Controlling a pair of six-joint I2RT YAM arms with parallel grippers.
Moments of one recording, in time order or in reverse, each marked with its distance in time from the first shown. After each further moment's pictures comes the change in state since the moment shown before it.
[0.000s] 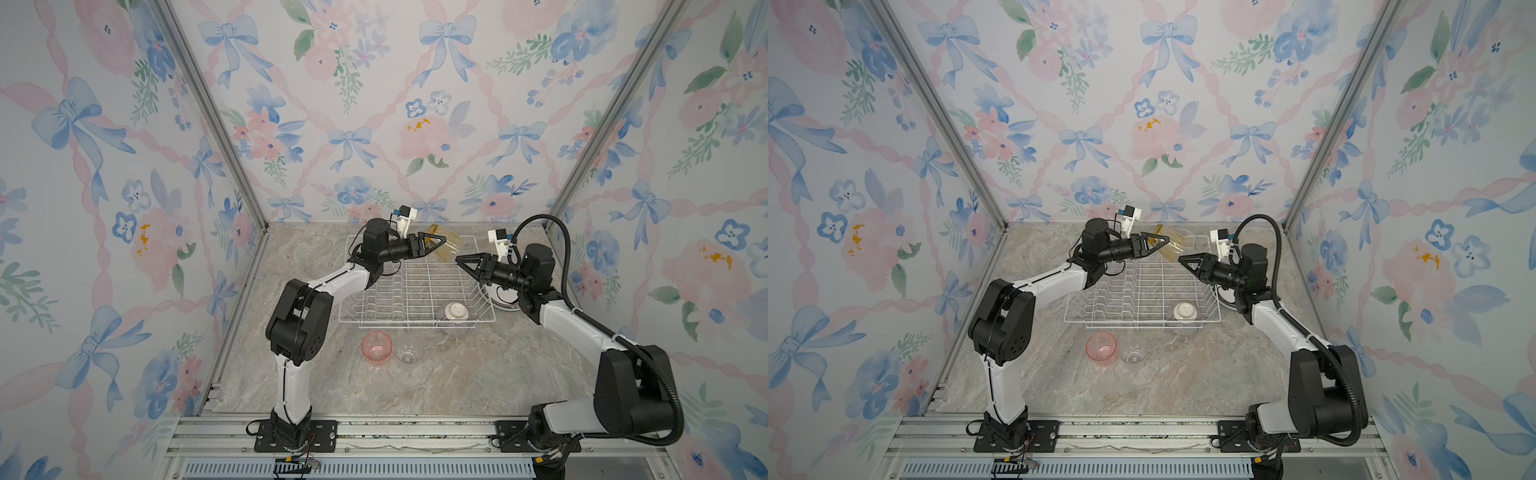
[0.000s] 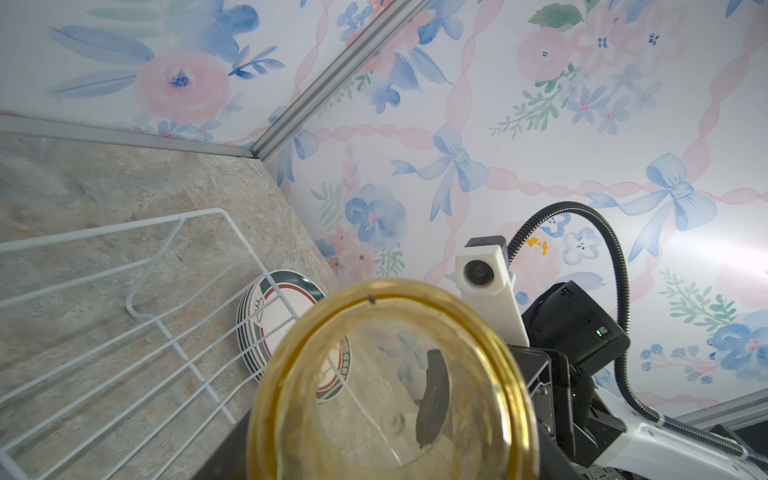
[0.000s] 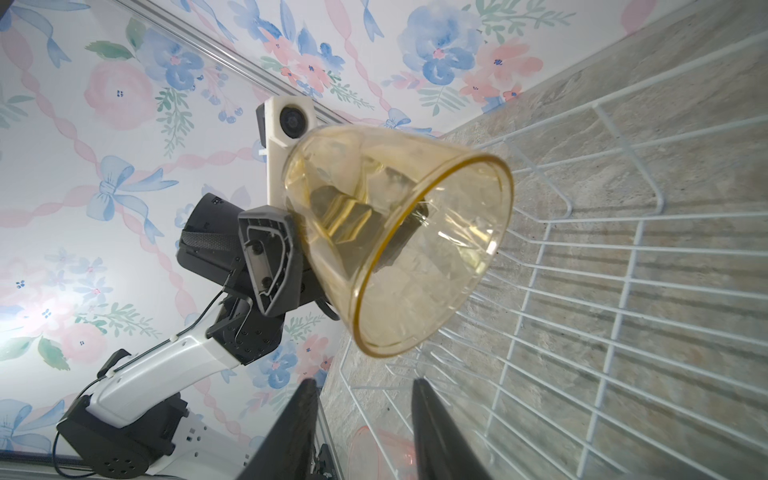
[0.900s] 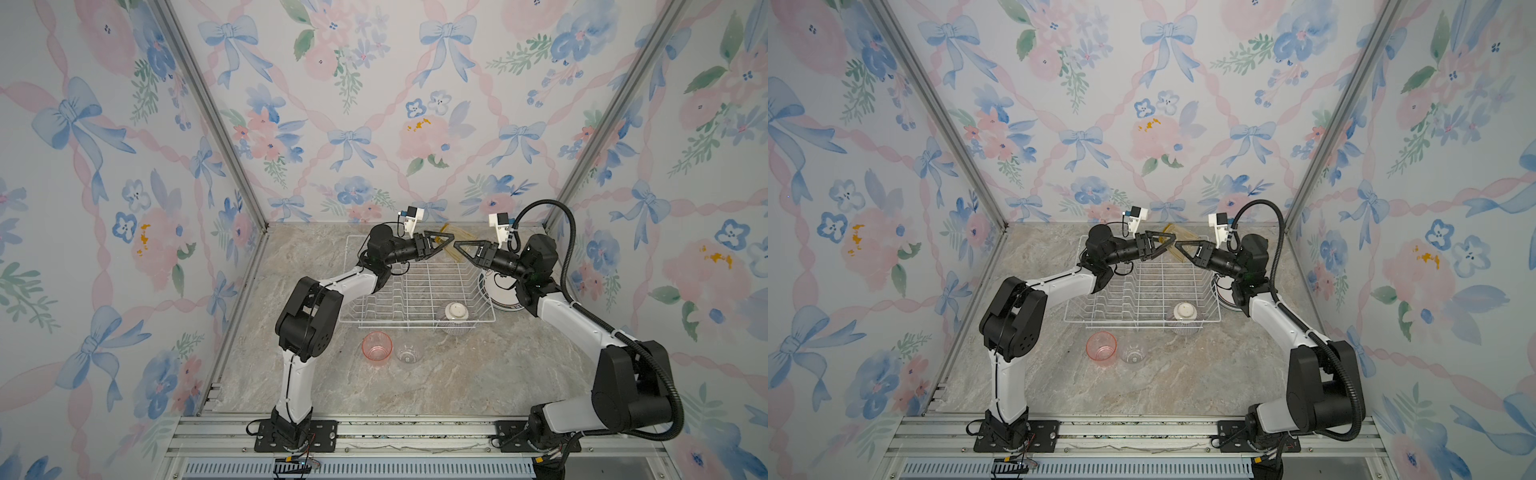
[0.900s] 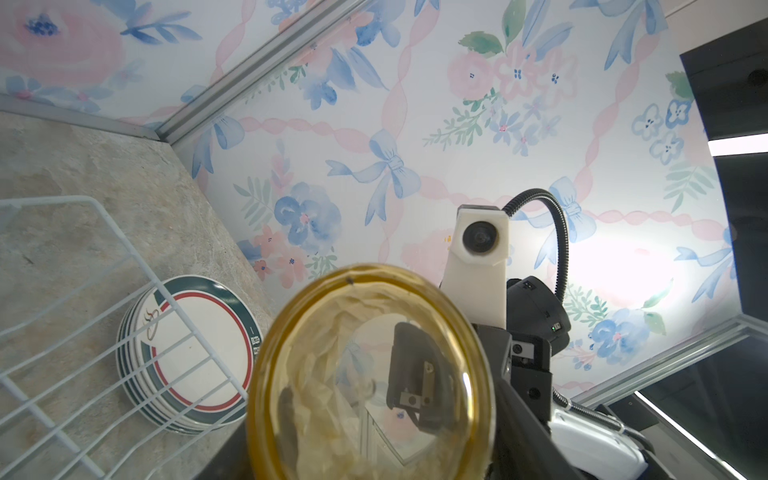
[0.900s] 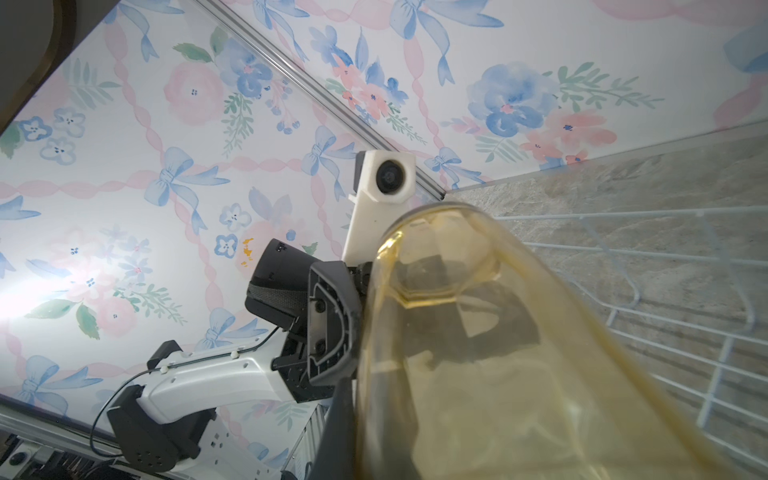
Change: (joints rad) left arm -0.038 0.068 0.000 0.299 0.043 -0.298; right arm 0.030 0.019 0.098 0.137 -0.004 0.019
